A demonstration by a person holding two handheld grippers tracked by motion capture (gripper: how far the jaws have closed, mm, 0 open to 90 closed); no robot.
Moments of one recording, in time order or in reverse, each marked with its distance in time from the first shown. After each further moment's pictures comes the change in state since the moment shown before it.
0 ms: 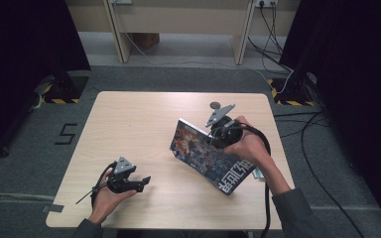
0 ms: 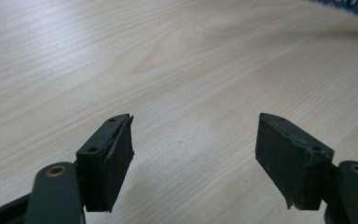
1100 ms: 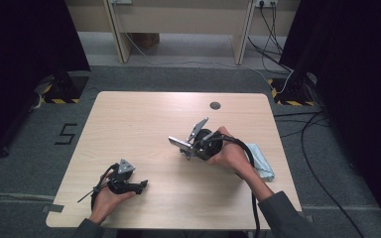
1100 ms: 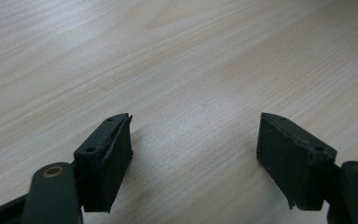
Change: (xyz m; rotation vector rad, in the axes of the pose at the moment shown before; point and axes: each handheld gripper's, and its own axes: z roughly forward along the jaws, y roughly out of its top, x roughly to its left) left arm 0.005 -0.009 0.010 0.116 0.043 0.003; right arm 0.035 0.011 0.044 0.170 0.000 -0.059
